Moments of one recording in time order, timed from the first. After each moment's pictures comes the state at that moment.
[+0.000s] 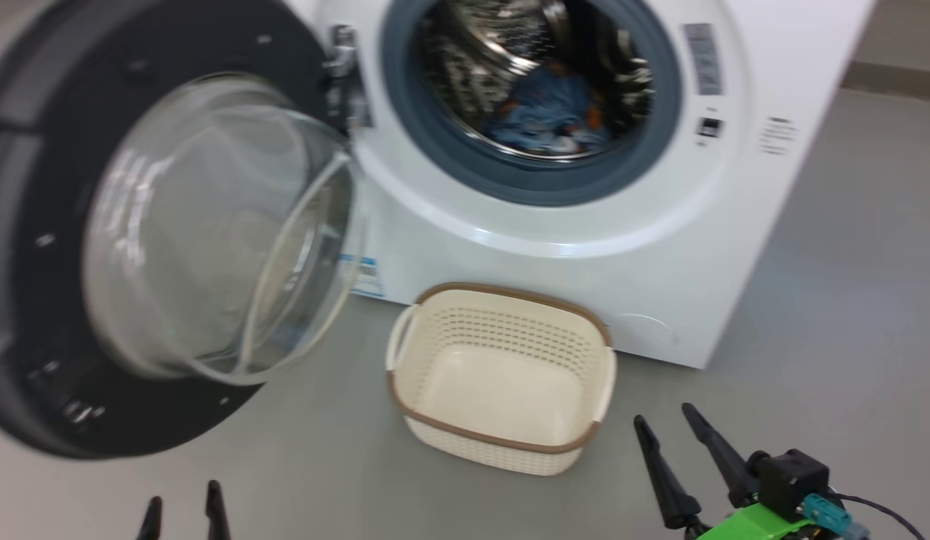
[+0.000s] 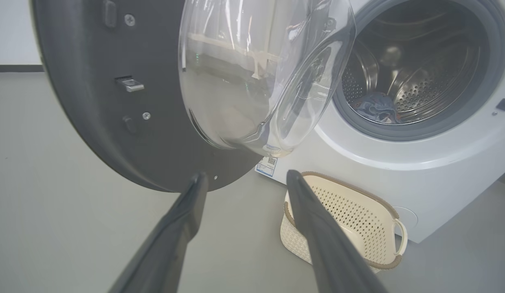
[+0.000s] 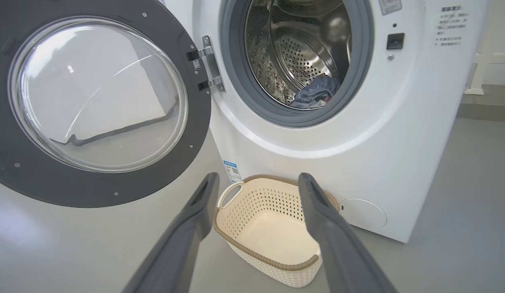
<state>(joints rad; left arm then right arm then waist) 0.17 0.04 -0.01 0.09 -0.33 0.19 -0.26 -0.03 -0.10 0.14 0.27 0.29 0.13 -0.26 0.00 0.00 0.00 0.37</state>
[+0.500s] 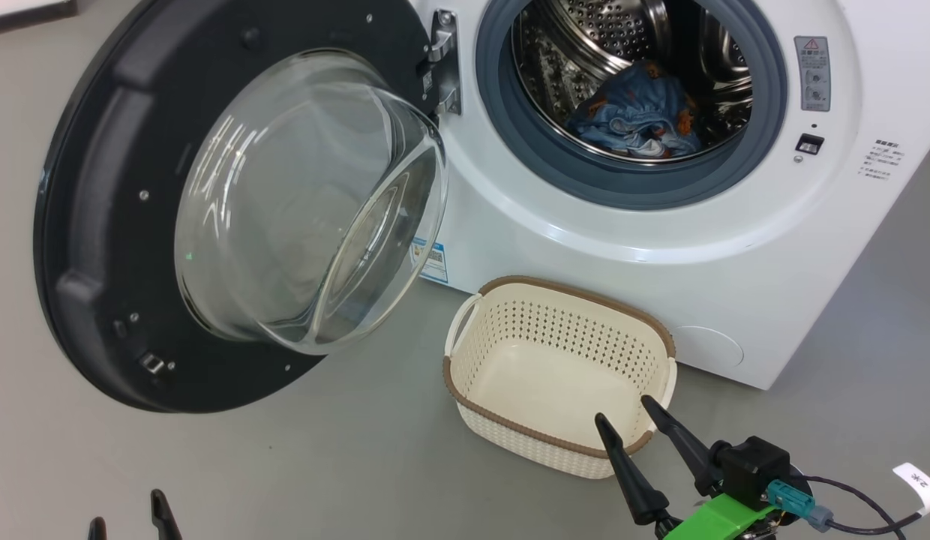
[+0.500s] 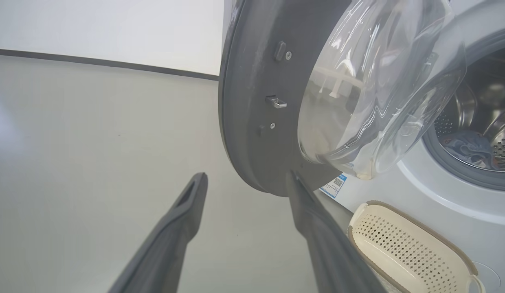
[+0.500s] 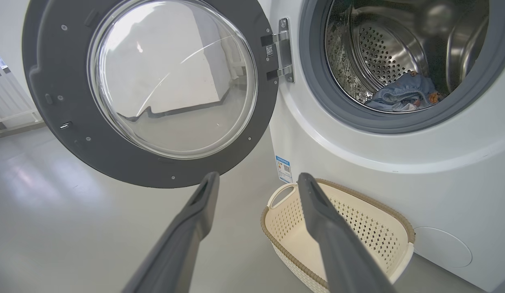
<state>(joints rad) 0.21 0.04 0.04 0.01 -0.38 0.23 -0.26 -0.09 -0.12 0.27 0.29 0.31 0.13 -0.26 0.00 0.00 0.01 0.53</state>
